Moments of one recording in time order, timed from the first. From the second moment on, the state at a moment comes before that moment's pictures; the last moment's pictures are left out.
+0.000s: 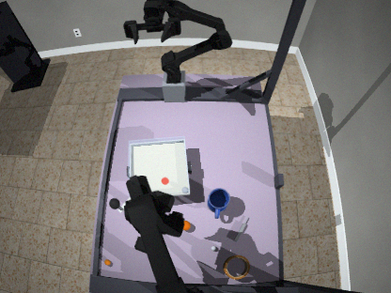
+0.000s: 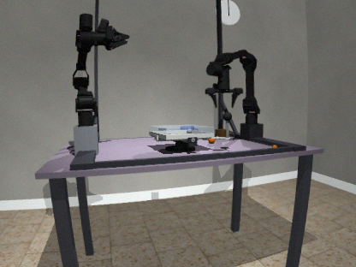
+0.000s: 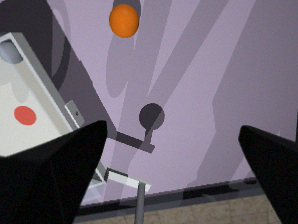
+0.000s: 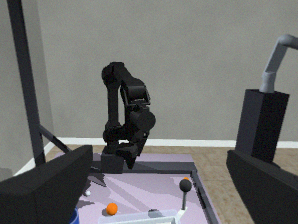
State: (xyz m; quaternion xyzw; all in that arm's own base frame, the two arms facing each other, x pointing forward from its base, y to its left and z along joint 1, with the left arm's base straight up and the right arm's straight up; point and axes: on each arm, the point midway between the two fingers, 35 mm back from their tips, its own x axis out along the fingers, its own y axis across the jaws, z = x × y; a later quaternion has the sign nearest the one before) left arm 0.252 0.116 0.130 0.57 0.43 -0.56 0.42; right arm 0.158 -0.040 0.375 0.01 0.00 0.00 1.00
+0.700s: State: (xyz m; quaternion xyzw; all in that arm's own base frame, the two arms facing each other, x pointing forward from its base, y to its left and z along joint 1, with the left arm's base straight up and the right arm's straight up) left arm 0.318 0.250 0.124 0.63 0.33 -0.62 0.33; right arm 0.158 -0.040 0.375 0.01 0.00 0.00 1.00
